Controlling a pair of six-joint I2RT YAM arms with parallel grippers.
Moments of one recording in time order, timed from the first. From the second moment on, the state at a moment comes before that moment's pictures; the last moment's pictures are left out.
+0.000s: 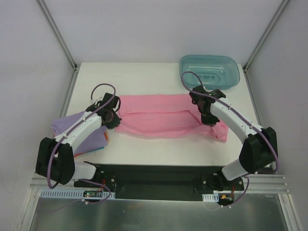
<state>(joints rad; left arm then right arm) -0.33 1.31 0.86 -0.71 -0.19 -0.95 0.49 1.49 1.23 -1.21 0.53 0.52</state>
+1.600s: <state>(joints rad) -0.24 1.67 1.26 -0.73 -0.24 -0.85 0.29 2.00 1.74 -1.13 0.50 0.20</state>
